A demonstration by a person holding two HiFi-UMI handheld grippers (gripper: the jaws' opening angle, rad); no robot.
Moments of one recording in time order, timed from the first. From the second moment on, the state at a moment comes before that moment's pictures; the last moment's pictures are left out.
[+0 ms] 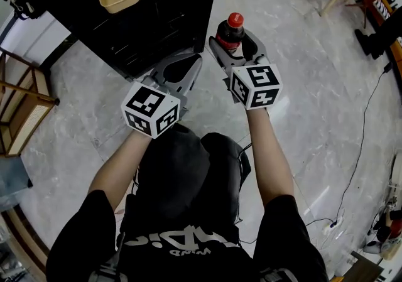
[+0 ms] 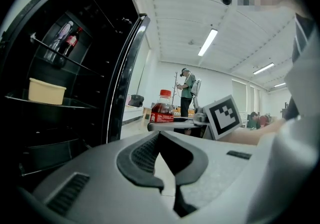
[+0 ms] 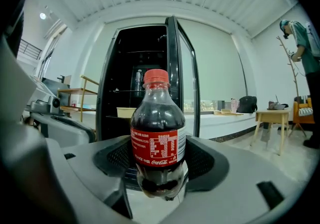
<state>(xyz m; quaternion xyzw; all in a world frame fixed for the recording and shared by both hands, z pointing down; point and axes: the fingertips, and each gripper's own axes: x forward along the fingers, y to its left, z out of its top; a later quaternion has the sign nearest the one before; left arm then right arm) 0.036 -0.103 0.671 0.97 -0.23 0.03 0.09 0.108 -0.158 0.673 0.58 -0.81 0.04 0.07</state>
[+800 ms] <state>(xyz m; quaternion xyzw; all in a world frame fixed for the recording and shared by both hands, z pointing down) 0.070 -0.100 0.775 0.98 -0.17 0.05 0.10 0.167 -0.134 0.795 0.63 -0.77 0.05 0.04</state>
